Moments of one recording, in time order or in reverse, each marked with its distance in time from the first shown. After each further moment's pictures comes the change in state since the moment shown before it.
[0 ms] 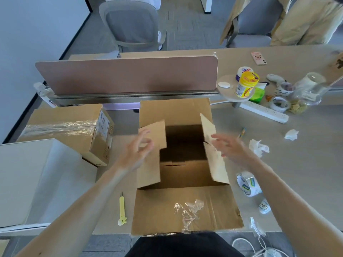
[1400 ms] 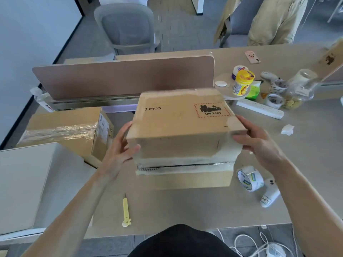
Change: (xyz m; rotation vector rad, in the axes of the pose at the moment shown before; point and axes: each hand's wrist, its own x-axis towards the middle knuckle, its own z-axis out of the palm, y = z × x) left_hand -0.032 -0.005 -0.040 -0.543 0.028 0.101; right_hand -0.056 -0.036 -0.038 0.476 -0.012 -0.202
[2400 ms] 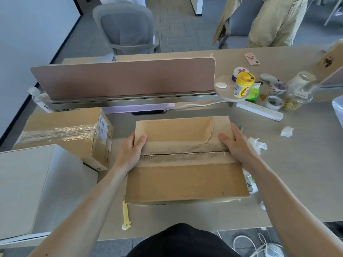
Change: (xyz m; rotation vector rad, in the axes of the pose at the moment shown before) left_hand 0.035 -0.016 0.023 0.382 0.202 -0.139; right_hand 0.038 0.042 0.033 -0.269 0.326 0.187
